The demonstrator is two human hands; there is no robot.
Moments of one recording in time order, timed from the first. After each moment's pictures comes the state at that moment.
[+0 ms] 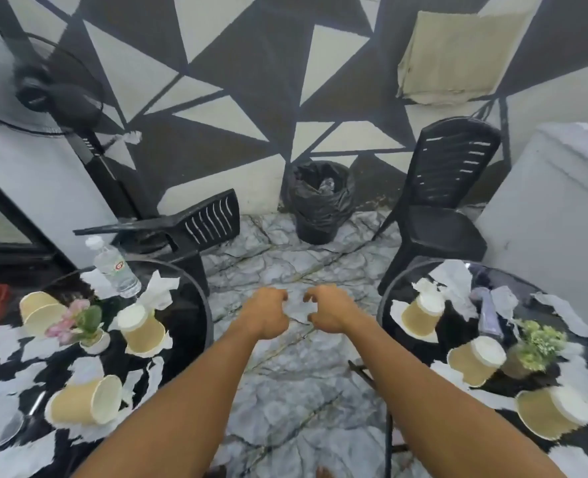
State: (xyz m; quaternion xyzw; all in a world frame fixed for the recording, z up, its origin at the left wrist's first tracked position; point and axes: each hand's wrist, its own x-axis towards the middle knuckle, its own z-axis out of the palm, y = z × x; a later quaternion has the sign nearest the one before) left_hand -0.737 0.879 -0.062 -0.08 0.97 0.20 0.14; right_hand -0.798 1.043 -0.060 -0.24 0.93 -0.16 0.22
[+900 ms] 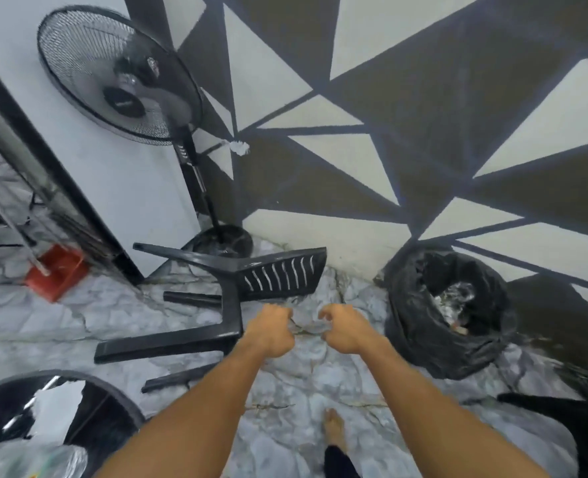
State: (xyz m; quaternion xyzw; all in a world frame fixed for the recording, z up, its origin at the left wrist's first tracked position) left_hand -1.200 0.545 -0.111 -0.31 0.91 0.25 0.09; right_hand -1.340 0.671 -0.104 -0.41 0.86 -0.10 0.30
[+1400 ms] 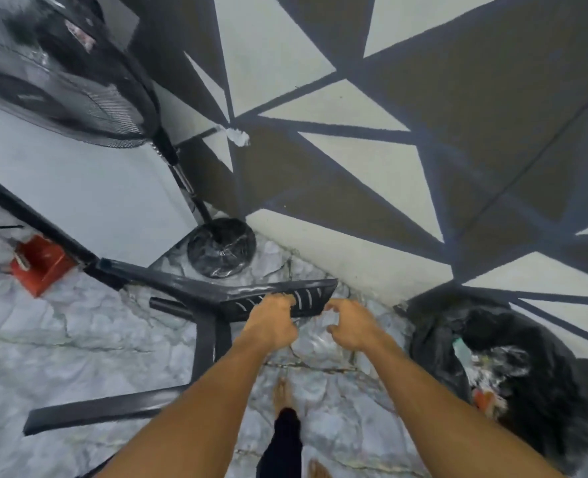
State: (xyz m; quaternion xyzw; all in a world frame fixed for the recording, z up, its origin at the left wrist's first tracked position) left_hand -1.454 0.355 -0.157 -0.36 0.88 0.29 0.09; right_hand -1.606 0.475 -0.156 -0.42 0.84 -0.09 0.33
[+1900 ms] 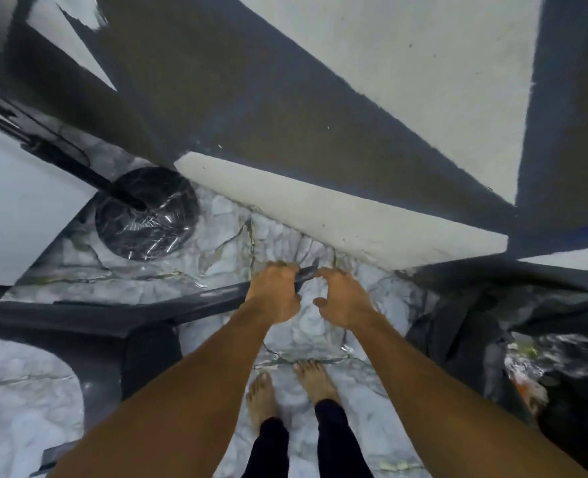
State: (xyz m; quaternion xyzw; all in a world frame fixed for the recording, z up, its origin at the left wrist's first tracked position) left_hand -1.688 0.233 -0.449 -0.29 0.89 0.29 0.16; right_hand -1.792 0.355 -0.442 -0.33 0.85 -0.11 0.39
